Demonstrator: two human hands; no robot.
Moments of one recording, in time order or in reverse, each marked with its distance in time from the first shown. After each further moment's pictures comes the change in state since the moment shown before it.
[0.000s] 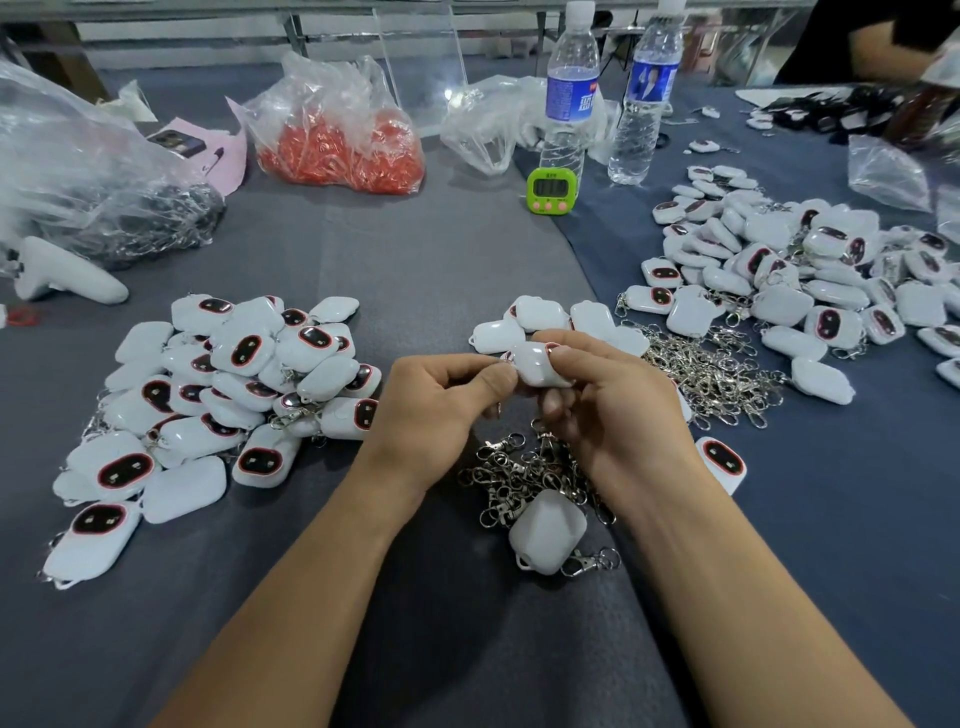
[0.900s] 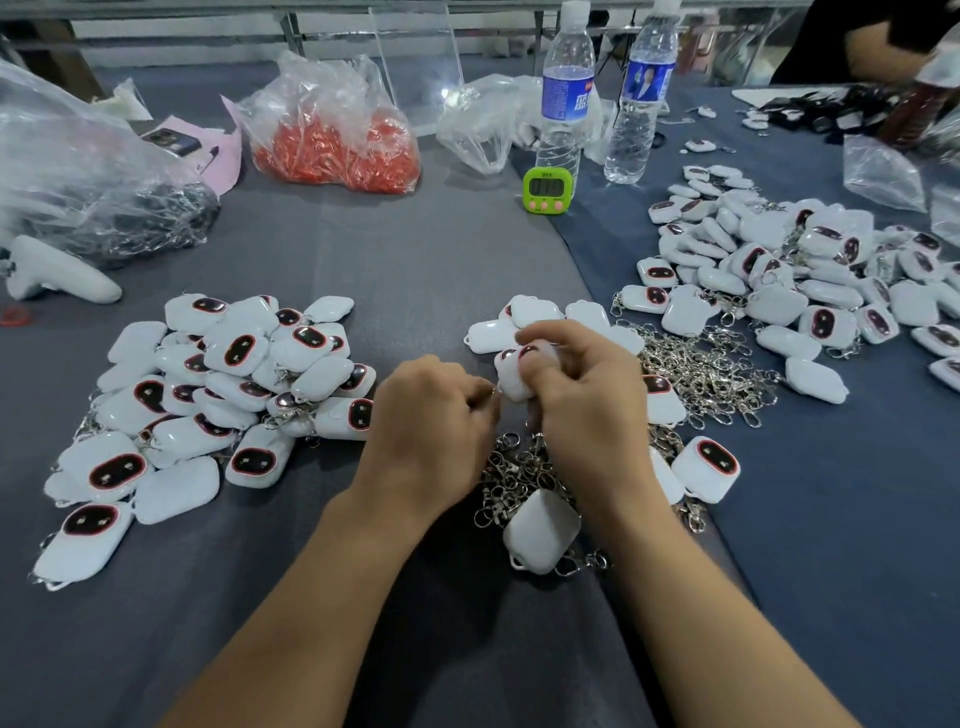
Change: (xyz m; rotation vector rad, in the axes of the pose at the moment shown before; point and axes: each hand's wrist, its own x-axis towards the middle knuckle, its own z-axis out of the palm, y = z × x) left_hand -0.004 -0.003 0.001 0.779 0.076 0.355; right_hand -0.008 0.015 0.008 -0.632 0.133 -0.462
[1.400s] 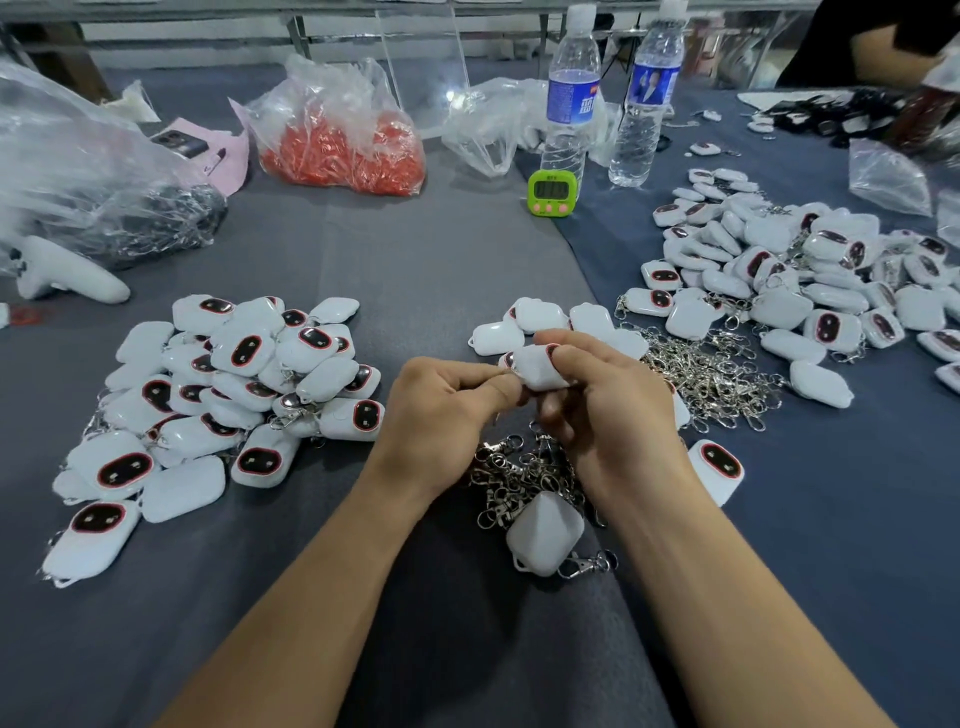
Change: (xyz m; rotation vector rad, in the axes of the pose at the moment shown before) left_hand 0.003 0.010 -0.001 -0.706 -0.072 -0.367; right_hand 0.011 -0.005 -0.008 0.549 -0.040 0.422
